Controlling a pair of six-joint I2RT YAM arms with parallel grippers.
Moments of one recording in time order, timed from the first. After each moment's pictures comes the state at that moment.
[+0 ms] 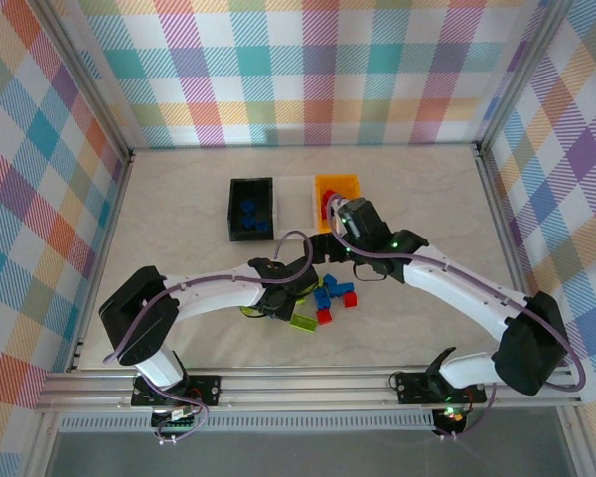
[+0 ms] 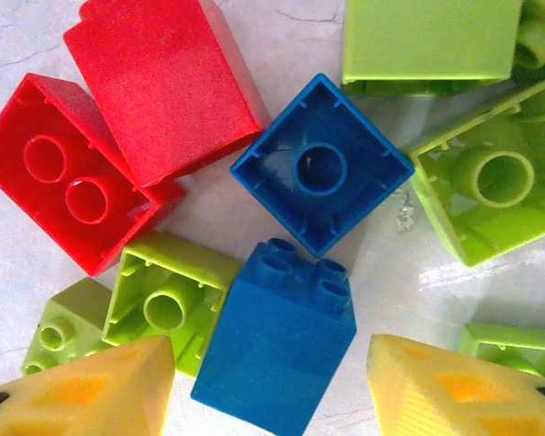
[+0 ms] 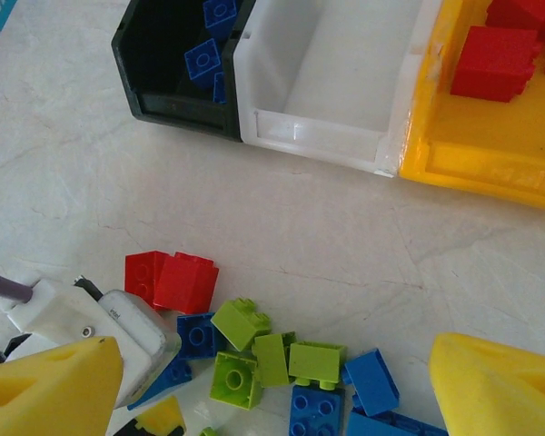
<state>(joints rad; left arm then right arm) -0.98 1.64 1.01 -0.84 -0.28 -0.67 0.73 1.34 1.05 -0.47 -0.04 0.44</state>
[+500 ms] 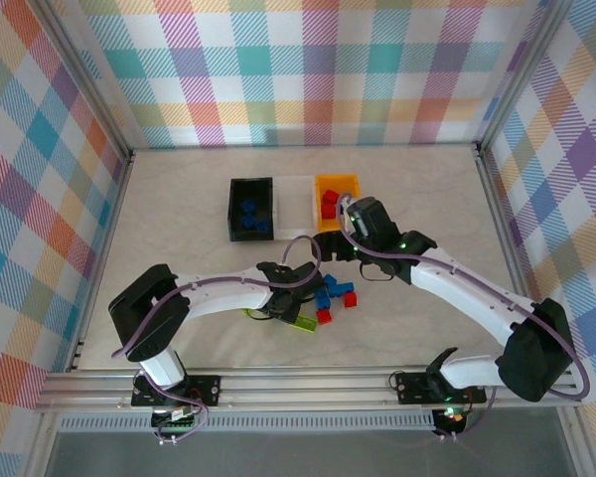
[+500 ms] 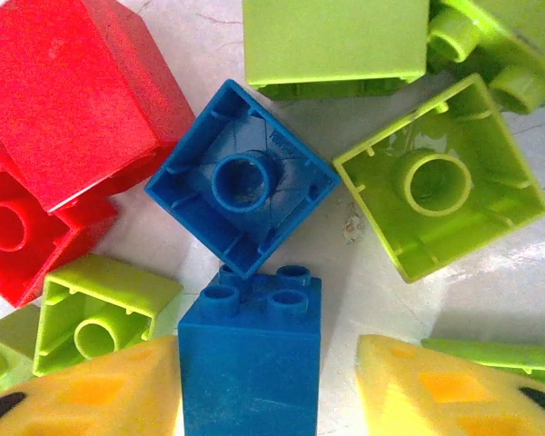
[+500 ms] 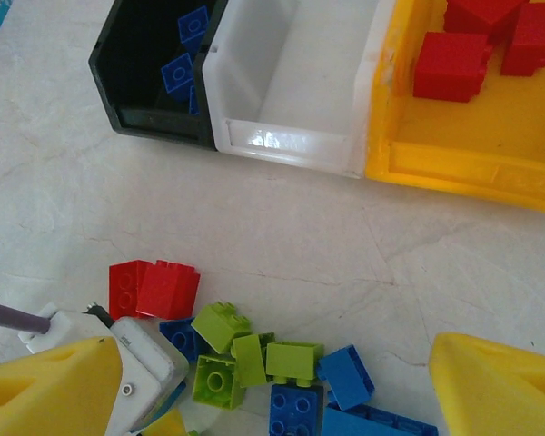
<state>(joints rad) -1.01 1.69 1.02 -0.79 -0.27 -0.66 0.69 1.31 1.02 -0.47 -0.04 0.45</state>
